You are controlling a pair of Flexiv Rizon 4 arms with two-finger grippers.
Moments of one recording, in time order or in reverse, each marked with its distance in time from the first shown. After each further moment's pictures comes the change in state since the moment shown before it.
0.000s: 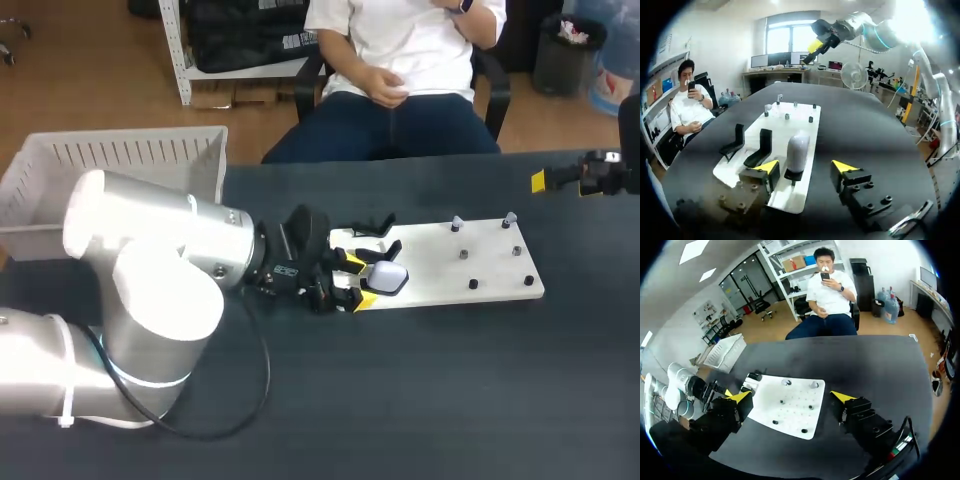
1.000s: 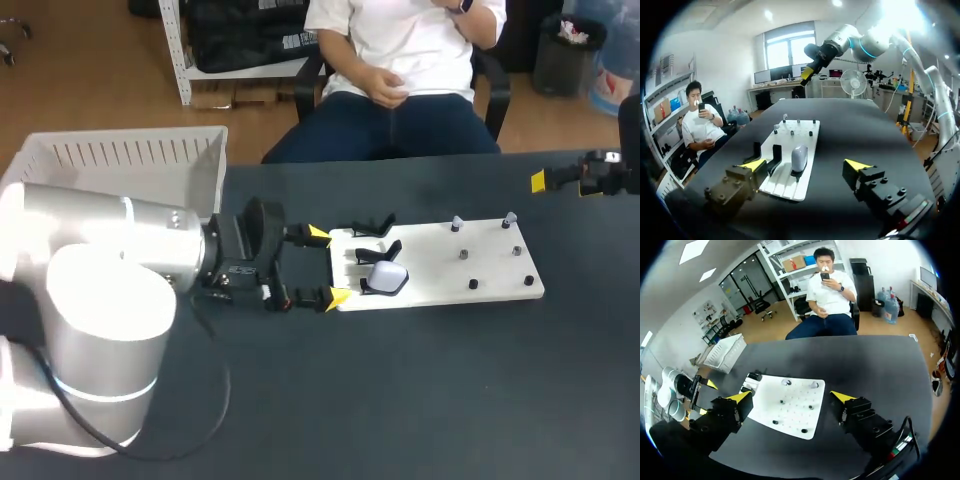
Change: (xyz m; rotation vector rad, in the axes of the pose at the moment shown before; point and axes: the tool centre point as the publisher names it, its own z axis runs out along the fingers) left arm -0.022 -0.010 -0.061 -0.081 -0.089 0.096; right arm 0.000 0.000 0.000 0.000 0.000 0.000
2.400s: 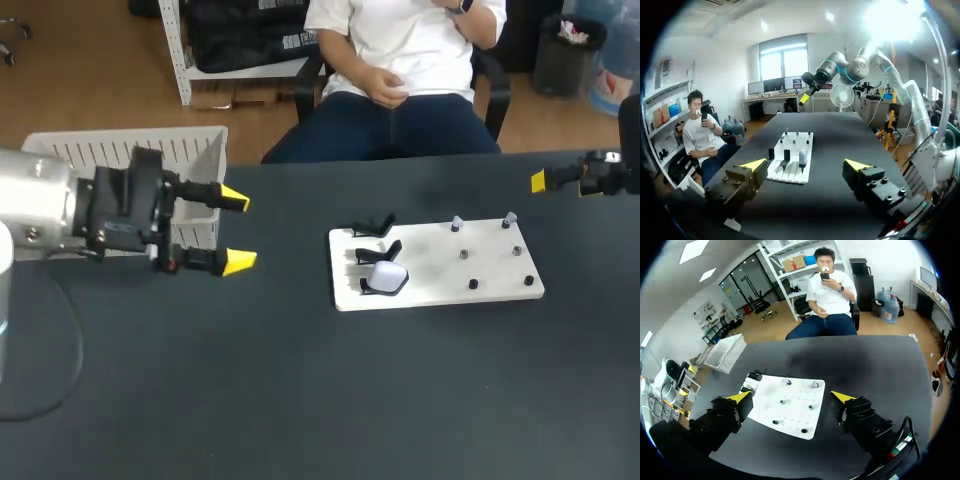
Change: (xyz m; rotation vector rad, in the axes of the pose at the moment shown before) left arm -0.017 0.022 -0.127 0.084 -0.101 0.006; right arm 0.000 0.000 0.000 0.000 0.000 0.000
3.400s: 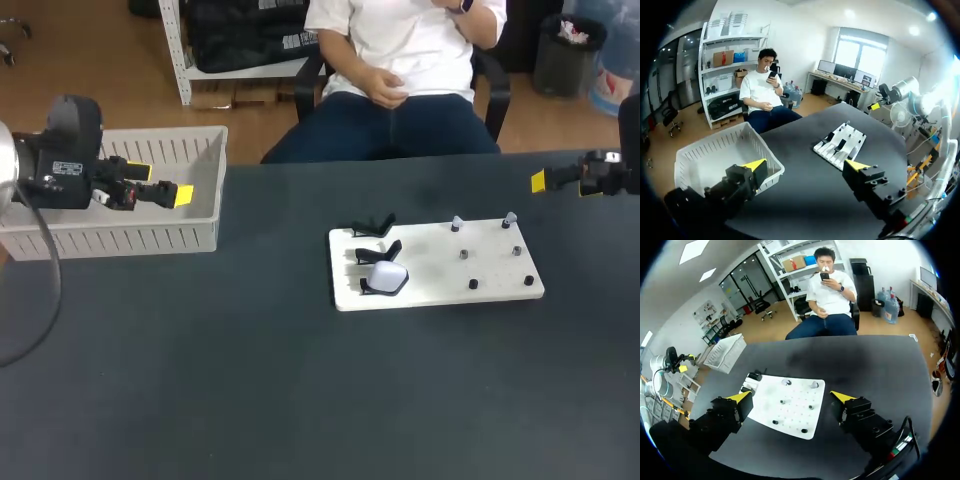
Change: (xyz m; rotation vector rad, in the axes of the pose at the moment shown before) left arm 0.012 0.081 -0.094 -0.452 0.168 -0.455; right arm 0.000 0.000 0.000 0.000 0.000 0.000
